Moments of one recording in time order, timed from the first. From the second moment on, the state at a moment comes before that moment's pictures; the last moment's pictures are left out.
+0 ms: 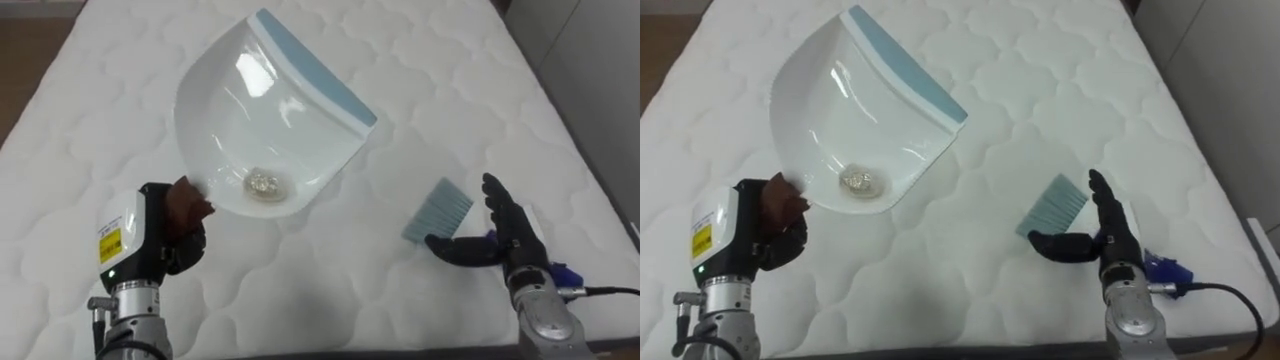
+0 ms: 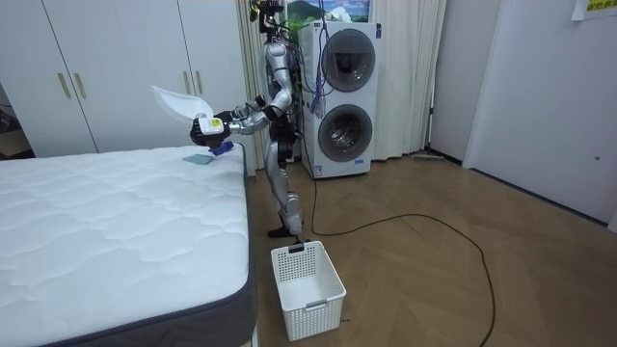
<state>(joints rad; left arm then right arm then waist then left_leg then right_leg) 0.09 0.28 -0.06 0.42 0.69 -0.21 0.62 -0.02 -0.30 0.05 0.55 0.03 -0.17 -0.15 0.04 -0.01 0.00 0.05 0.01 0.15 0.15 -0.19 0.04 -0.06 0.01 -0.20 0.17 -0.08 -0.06</state>
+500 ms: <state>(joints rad) 0.11 0.28 -0.06 0.45 0.71 -0.21 0.61 -0.02 -0.26 0.10 0.62 0.05 -0.17 -0.15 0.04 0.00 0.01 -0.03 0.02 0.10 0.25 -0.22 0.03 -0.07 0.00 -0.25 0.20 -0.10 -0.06</state>
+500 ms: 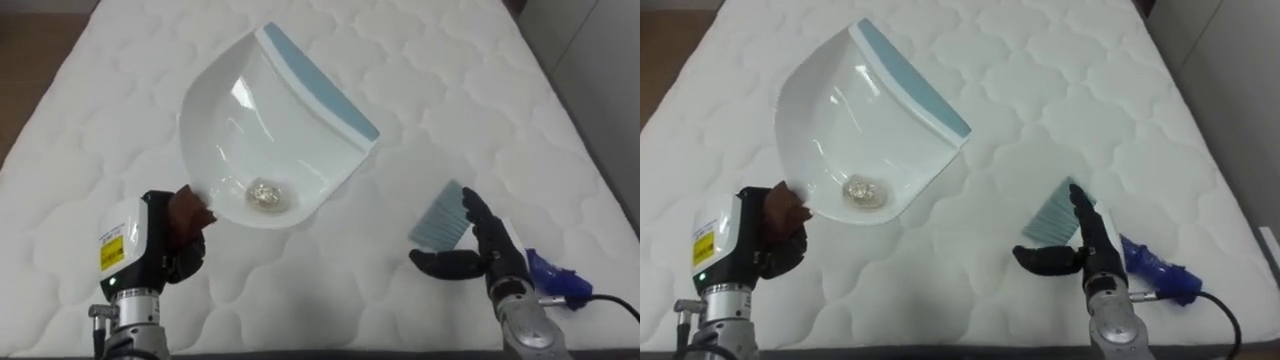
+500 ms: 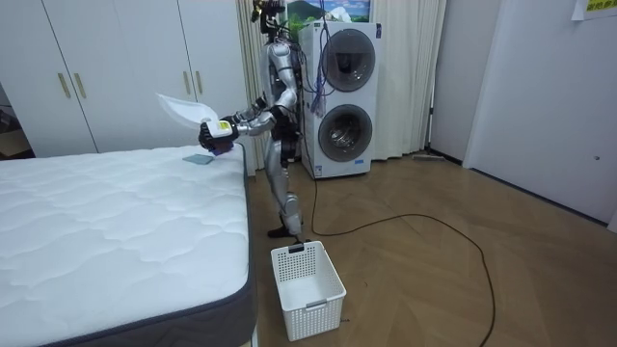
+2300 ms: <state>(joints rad) 0.08 0.29 -0.10 0.50 0.67 -0.26 0.58 -0.01 -0.30 0.14 0.61 0.07 -0.23 -0.23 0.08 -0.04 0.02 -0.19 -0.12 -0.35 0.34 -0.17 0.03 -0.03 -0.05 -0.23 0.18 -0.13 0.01</state>
